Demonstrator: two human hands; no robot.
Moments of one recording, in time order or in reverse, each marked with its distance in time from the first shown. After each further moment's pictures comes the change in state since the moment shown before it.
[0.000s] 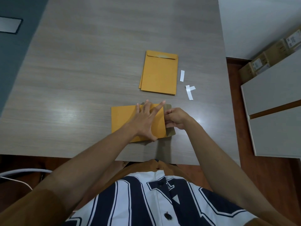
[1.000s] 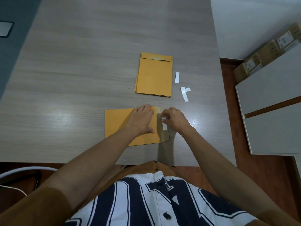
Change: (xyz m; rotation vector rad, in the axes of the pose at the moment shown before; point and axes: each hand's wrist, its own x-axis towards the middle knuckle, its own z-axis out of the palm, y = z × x) left_hand 0.024 0.001 0.010 0.134 0.035 -0.104; right_hand 0.023 0.031 -0.018 -0.902 0.321 -0.555
